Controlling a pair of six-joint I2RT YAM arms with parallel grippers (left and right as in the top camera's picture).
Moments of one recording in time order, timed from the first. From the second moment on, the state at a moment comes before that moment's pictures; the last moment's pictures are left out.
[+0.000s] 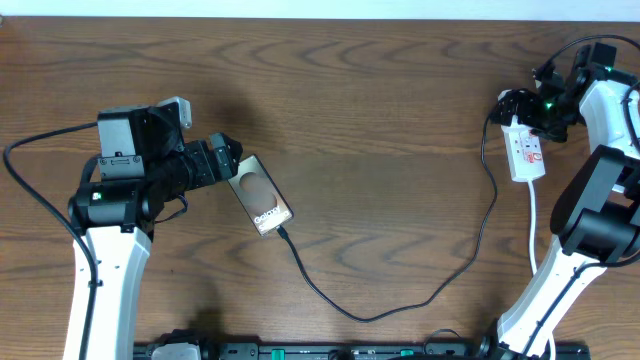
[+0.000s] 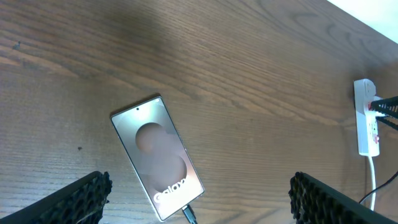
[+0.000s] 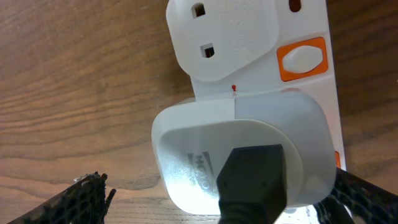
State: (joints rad) left arm 0.06 1.19 1.08 -0.78 0.40 -0.28; right arm -0.34 2.25 1.82 -0.97 -0.34 -0.08
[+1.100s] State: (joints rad) left arm 0.06 1.19 1.08 -0.78 0.40 -0.28; right arm -0.42 2.28 2.23 -1.52 -0.11 0.12
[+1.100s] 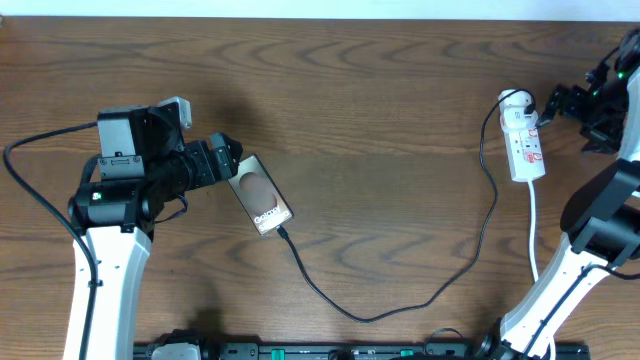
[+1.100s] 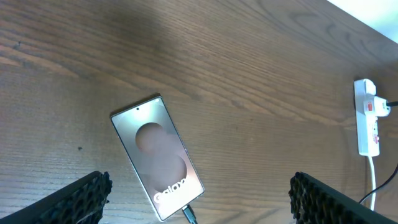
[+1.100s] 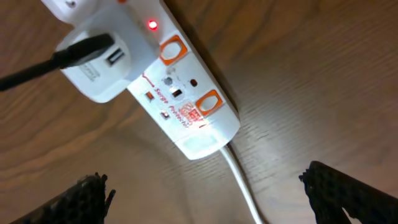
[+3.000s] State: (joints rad) left arm -0.07 0.67 0.76 -0.37 0.09 -0.27; right arm -0.36 1.94 2.28 -1.56 -0.10 0.20
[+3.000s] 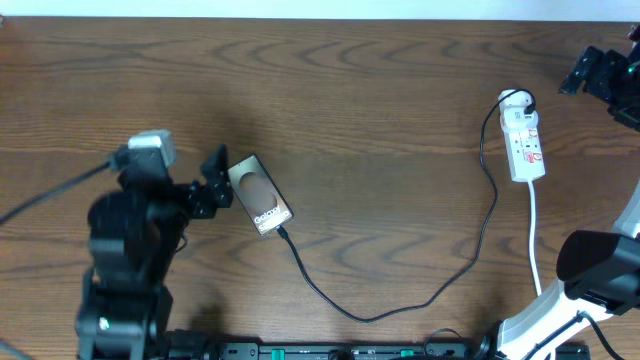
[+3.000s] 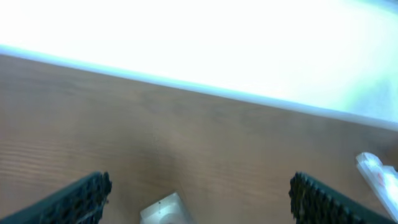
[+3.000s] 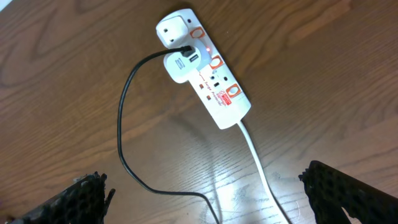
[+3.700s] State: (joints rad) left arm -0.06 0.10 0.01 0.30 0.01 -0.22; right arm -0.36 1.94 2.28 -1.56 -0.10 0.20
